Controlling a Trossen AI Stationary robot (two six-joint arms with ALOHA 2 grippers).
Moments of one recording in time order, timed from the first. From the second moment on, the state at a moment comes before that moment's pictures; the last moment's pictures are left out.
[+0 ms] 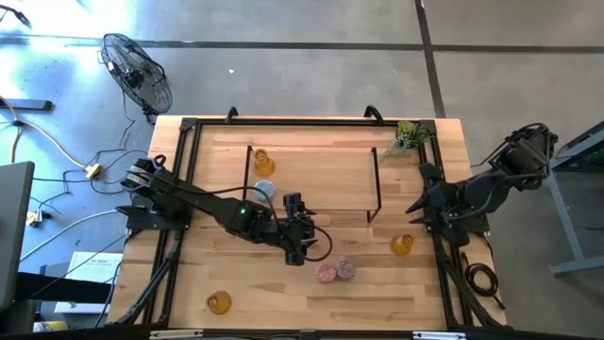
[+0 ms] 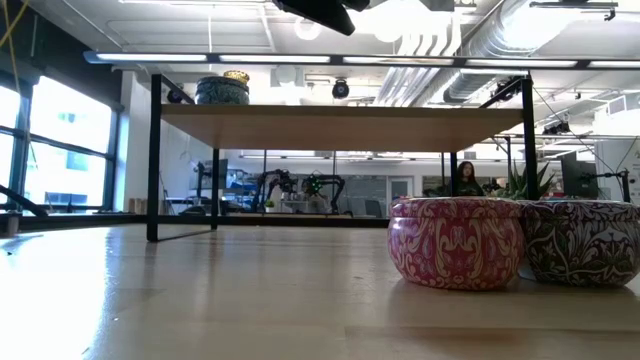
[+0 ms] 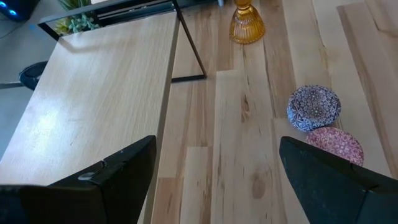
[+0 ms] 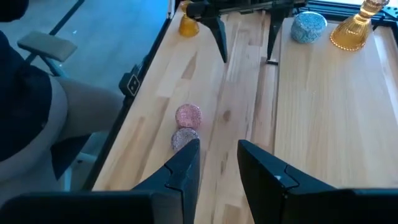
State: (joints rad) left arm -0.37 1.72 1.51 -0.53 -0.50 -0.11; right arm 0.65 0.99 1.47 -1.19 0.28 0.31
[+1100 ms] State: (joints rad) left arm -0.37 1.72 1.51 -0.53 -0.48 -0.03; right arm 0.65 1.00 1.47 -1.26 0.37 0.44
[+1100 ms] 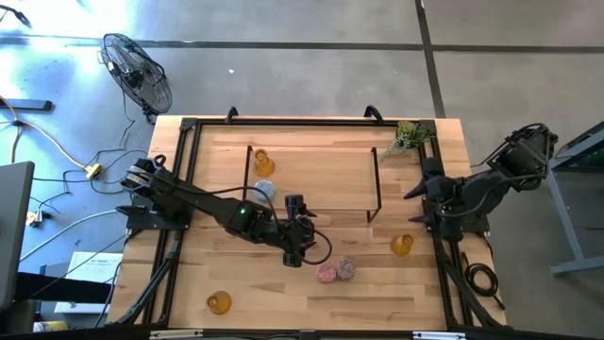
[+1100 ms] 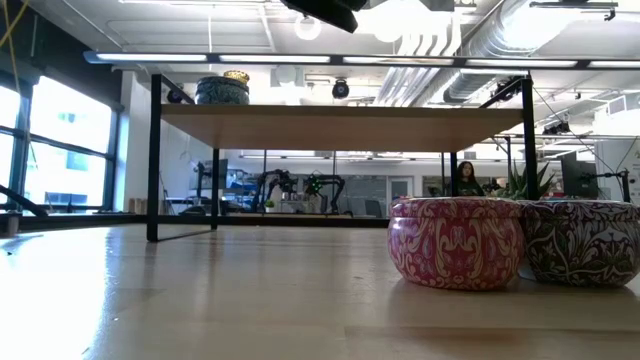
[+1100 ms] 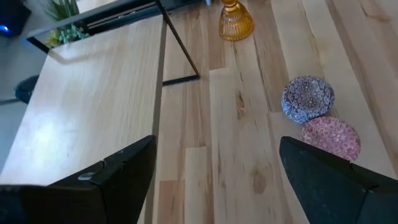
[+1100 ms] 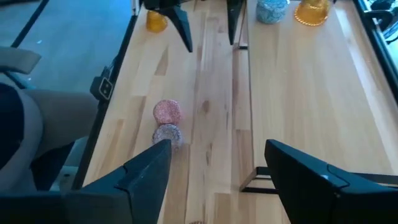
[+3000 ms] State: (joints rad) left arm -0.37 1.72 1.51 -0.47 -0.48 -0.01; right arm 0.51 1.19 1.26 -1.57 0.08 1.41
